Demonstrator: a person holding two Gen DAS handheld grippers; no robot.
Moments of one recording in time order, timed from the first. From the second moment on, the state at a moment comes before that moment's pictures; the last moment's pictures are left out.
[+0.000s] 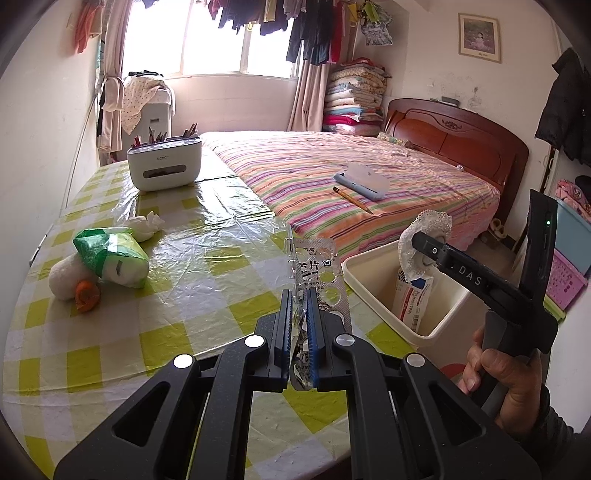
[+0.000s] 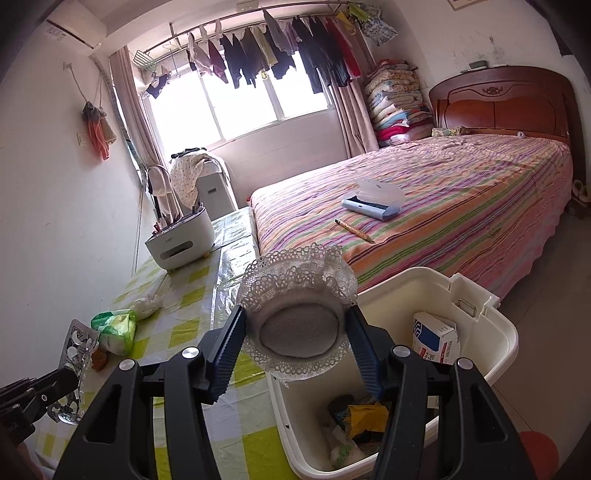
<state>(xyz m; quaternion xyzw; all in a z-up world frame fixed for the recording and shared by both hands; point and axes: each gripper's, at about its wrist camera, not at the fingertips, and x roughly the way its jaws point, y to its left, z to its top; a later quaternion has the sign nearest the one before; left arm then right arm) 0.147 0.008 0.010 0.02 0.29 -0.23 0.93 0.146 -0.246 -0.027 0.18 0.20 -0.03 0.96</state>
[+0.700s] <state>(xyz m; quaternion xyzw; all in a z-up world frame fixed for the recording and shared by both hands) 0.149 -0.022 0.018 0.03 0.30 -0.25 0.92 0.138 -0.268 -0.029 0.23 0.19 -0.05 0.95</state>
